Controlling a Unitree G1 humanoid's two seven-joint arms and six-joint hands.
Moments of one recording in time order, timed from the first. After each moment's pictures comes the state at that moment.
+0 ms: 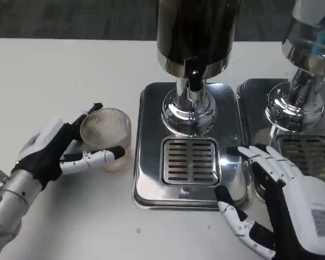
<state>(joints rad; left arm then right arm) -0.52 0.50 -0.18 1.23 0.40 -0.79 0.05 0.48 -0.21 0.27 -0.29 -0.90 -0.20 -0.46</state>
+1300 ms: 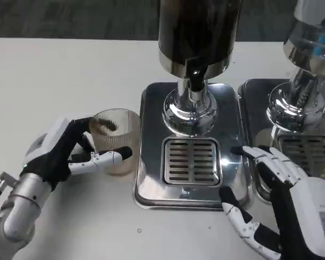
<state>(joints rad) -0.51 0.46 -0.25 1.23 0.40 -0.79 0.23 0.51 -0.21 0.25 -0.31 -0.87 -0.23 -0.46</state>
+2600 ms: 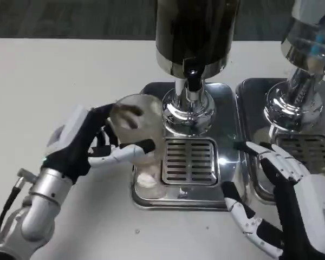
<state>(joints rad) -0.50 0.39 -0.22 1.15 0.45 -0.91 0.28 0.49 -0.20 0.24 -0.28 -0.84 -0.26 -0.48</state>
